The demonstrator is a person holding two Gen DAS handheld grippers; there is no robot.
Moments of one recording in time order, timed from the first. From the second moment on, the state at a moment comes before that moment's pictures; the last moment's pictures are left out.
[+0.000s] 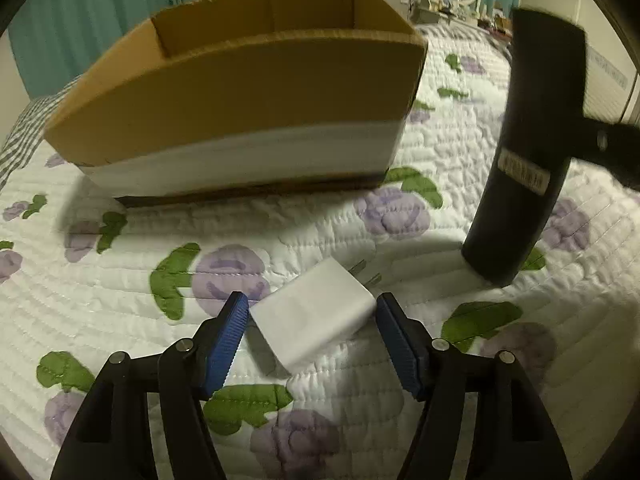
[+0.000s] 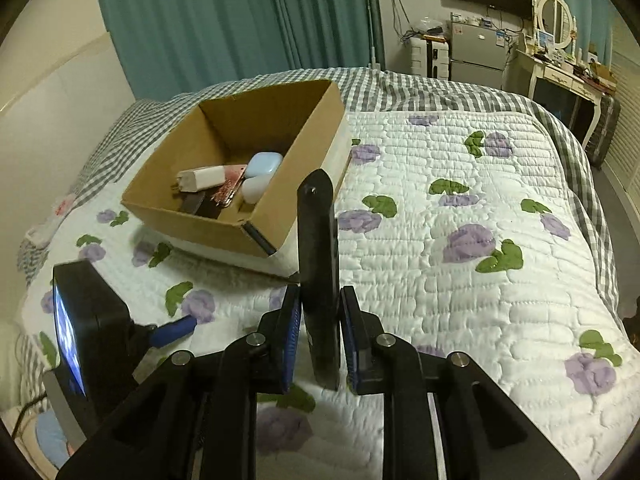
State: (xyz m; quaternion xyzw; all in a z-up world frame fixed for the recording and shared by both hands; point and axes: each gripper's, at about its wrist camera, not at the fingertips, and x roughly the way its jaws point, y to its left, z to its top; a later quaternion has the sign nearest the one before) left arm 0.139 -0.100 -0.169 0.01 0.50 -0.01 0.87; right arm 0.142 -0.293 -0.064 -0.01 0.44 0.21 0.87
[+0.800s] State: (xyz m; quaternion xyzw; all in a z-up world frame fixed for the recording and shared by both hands) left arm 0.085 -0.028 -0.056 -0.05 0.36 0.07 0.93; right arm 0.099 -0.260 -0.012 -0.04 0.38 0.21 0.90
